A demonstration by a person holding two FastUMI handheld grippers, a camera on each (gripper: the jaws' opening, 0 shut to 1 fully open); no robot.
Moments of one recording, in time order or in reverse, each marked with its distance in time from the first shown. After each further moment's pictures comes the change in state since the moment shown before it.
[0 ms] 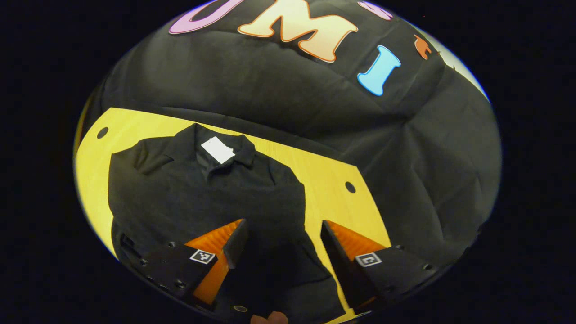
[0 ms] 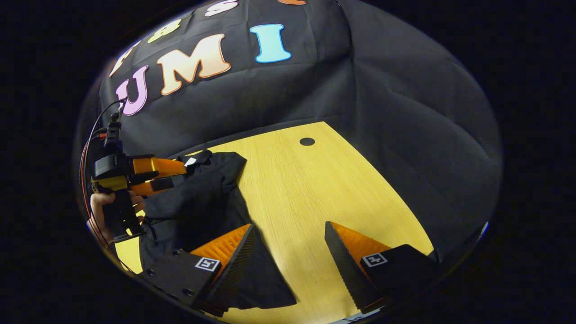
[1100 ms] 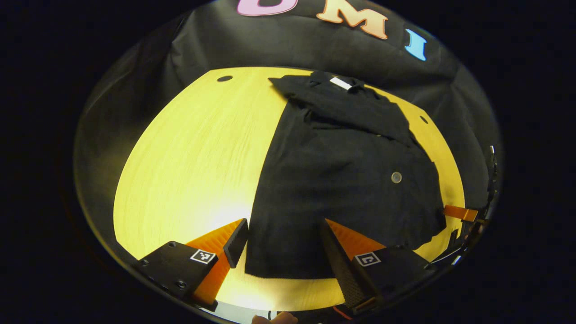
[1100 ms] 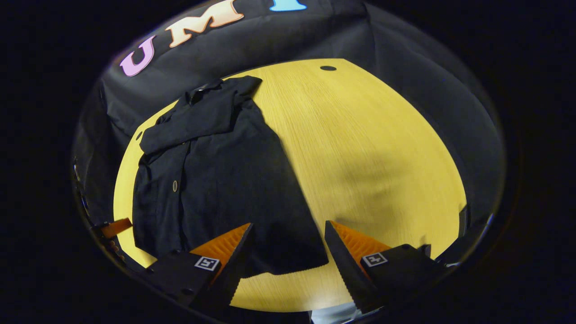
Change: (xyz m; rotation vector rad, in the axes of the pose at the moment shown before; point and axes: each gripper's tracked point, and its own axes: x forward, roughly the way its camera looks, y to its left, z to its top) left arm -0.231 0.223 -0.197 0.022 0.241 0.427; right arm 0.016 0.032 -0.158 -0.019 0.384 0.048
